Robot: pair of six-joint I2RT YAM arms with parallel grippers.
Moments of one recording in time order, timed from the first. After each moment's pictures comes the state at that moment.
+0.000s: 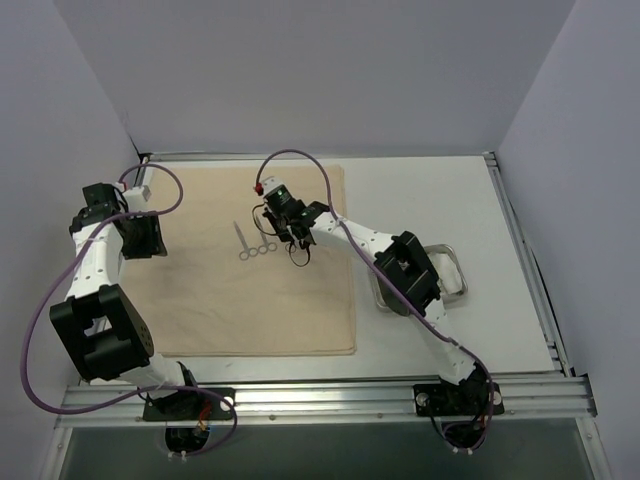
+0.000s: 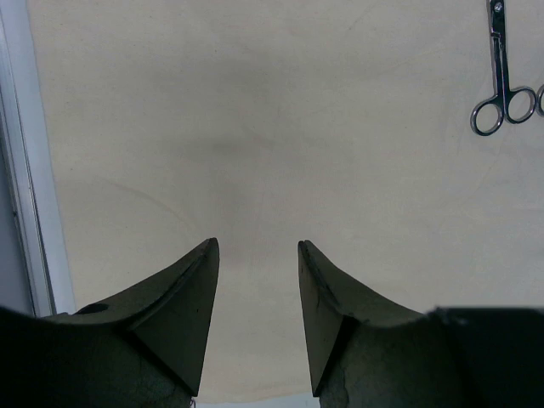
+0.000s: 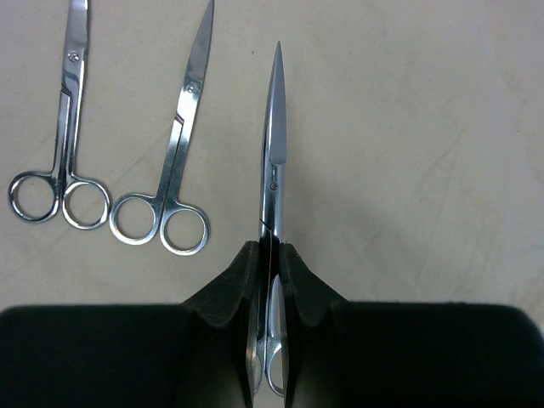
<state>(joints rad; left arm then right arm) 0.37 1.54 1.26 -0.80 0.24 0.18 0.81 2.35 1.94 -0.42 0.22 0.10</state>
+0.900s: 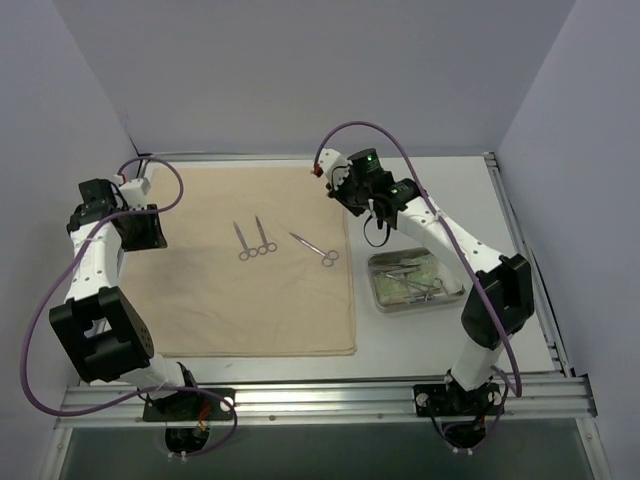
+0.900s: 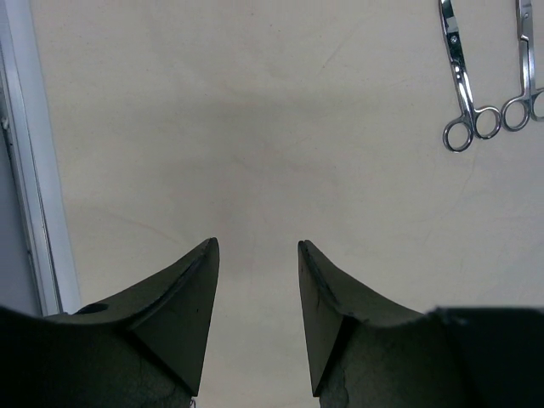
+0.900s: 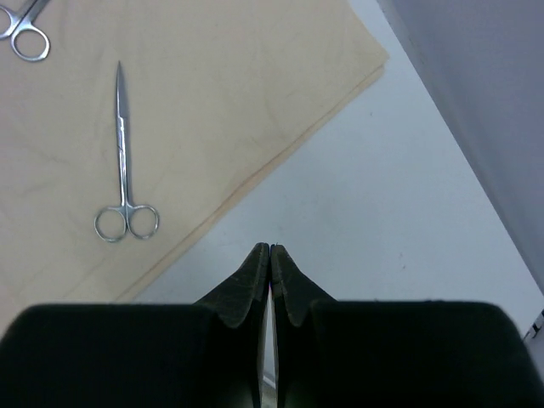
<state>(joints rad) 0.37 1.54 1.28 -0.76 0.30 0.21 0.58 1.76 1.55 -0.47 0.02 -0.46</state>
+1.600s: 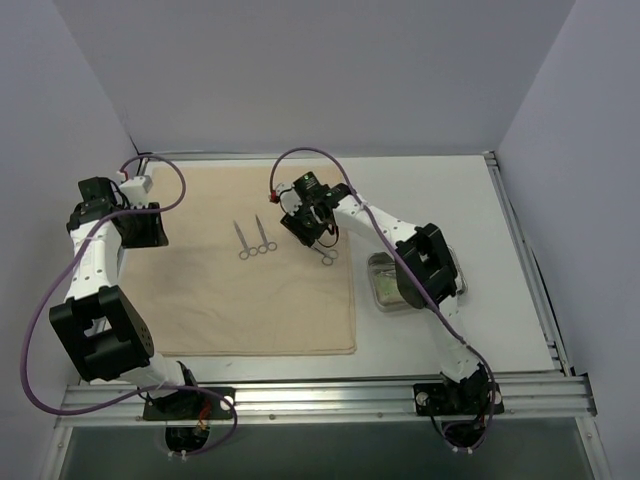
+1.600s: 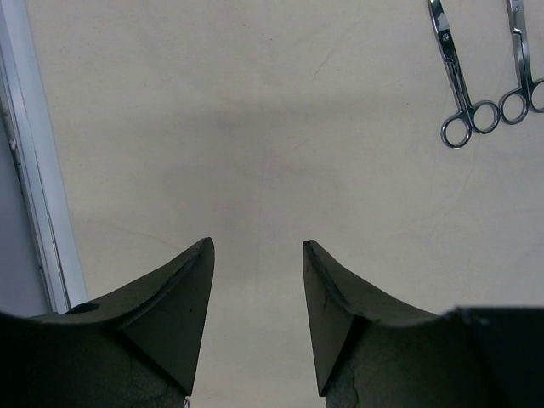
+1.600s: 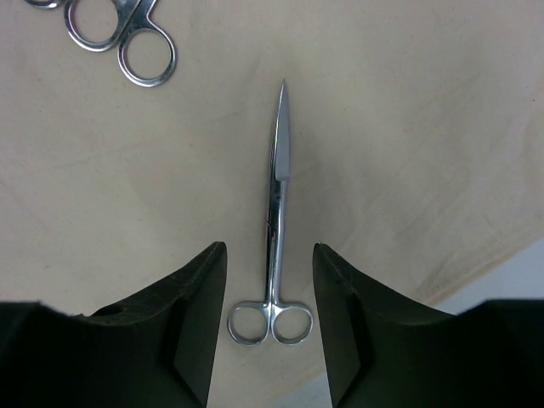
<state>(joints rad) 0.37 1.54 1.29 -0.75 0.32 0.26 0.68 2.22 1.86 -0.64 -0.08 -0.29</state>
